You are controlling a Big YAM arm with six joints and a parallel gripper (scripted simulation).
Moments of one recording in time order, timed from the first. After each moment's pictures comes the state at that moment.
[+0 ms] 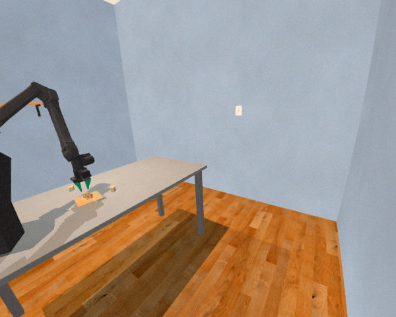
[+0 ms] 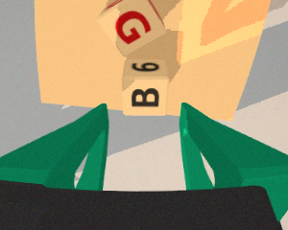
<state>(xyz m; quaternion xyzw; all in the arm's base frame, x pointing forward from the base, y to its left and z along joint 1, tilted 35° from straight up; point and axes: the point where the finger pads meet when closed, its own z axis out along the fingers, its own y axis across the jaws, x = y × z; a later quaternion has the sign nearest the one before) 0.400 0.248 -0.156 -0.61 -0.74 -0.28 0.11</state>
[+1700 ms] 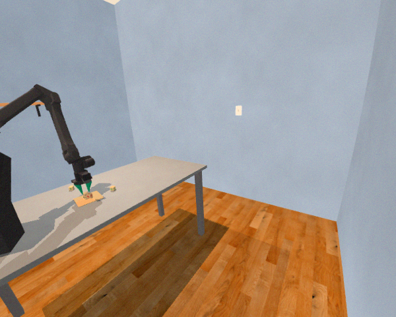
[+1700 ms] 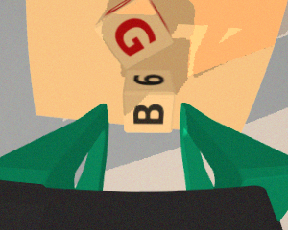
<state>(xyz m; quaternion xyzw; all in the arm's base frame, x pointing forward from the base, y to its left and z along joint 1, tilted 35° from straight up) 0.404 0.258 -0.169 -0.60 -0.74 -0.28 0.11</state>
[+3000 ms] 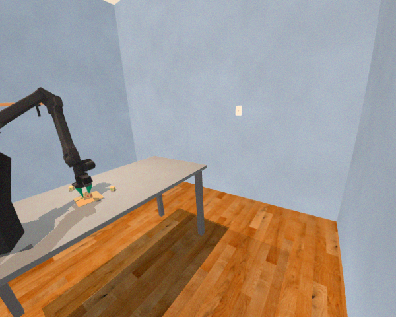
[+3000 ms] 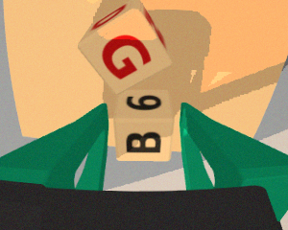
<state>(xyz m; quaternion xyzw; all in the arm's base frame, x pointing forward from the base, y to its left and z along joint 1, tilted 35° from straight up) 0.405 0.268 -0.186 -0.61 -0.74 -0.28 0.11</state>
